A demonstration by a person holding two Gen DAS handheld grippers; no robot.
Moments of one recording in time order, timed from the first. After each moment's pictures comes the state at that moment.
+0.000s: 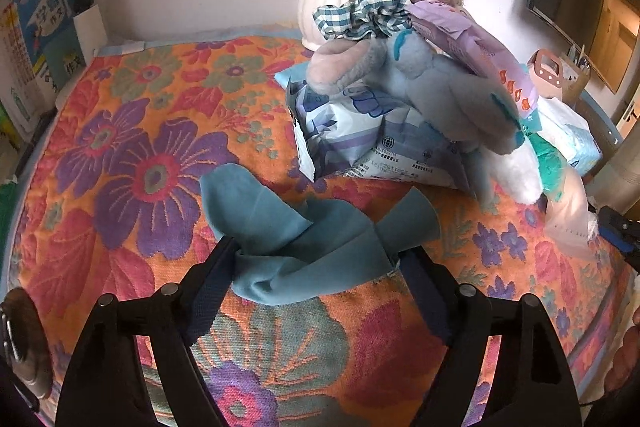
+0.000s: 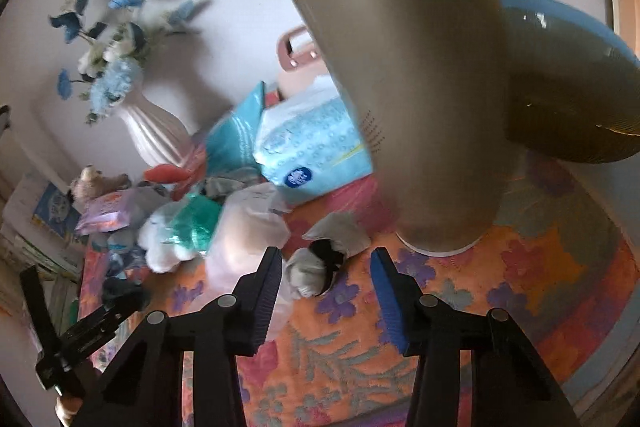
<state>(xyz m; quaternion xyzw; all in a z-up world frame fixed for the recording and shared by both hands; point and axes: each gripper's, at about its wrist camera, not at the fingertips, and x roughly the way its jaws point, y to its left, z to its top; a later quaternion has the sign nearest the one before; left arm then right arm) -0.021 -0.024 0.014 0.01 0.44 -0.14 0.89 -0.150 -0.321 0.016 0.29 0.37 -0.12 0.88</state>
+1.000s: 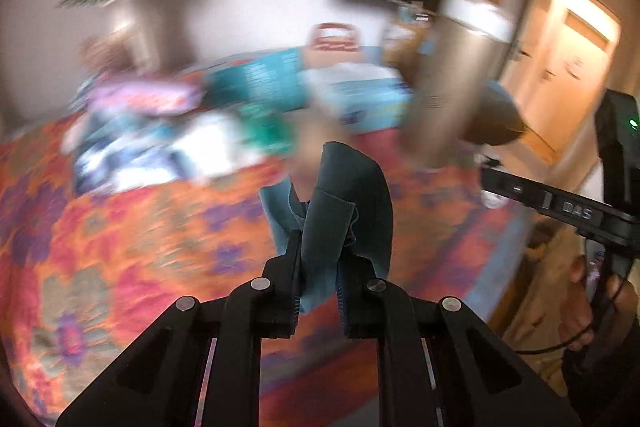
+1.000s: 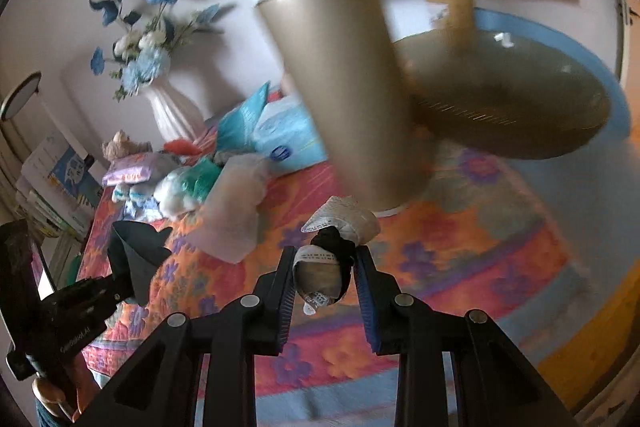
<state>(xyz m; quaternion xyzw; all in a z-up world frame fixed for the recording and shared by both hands) -0.125 -0.139 0.059 0.06 0.38 -0.35 0.85 -0.237 -0.339 0.036 0.24 0.35 -0.10 0.90</state>
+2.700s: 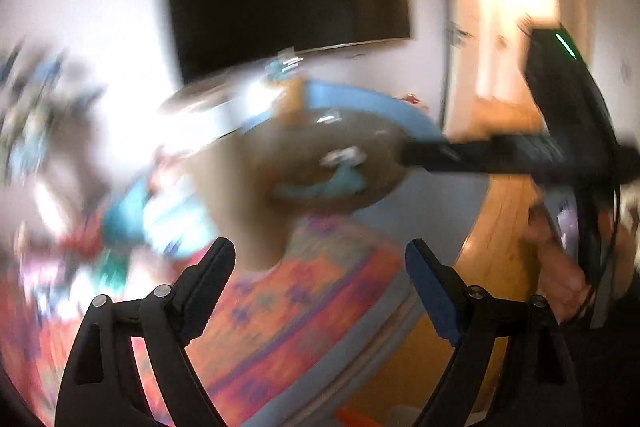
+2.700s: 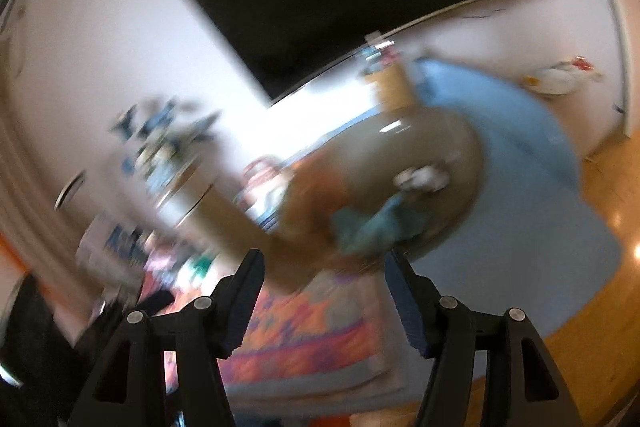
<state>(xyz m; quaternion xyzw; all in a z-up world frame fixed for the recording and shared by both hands) -0.219 -0.311 0.135 0.15 0.26 -0.39 0.87 -0.316 -0.516 0.081 0.31 0.26 0.00 0.92</state>
